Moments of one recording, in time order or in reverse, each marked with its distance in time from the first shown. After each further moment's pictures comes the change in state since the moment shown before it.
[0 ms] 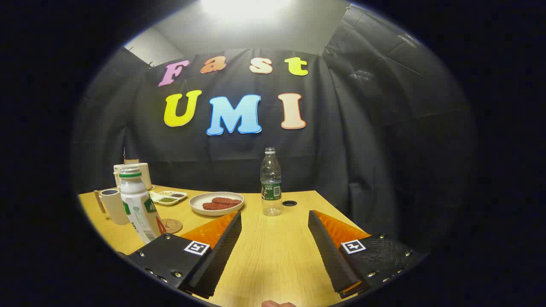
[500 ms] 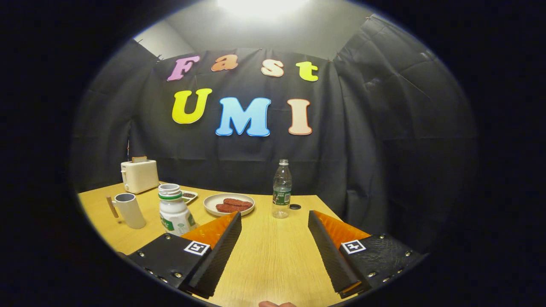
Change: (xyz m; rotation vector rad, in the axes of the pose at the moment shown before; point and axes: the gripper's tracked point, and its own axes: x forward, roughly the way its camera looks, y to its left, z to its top) arm -0.055 0.052 0.041 -0.078 0.035 0.004
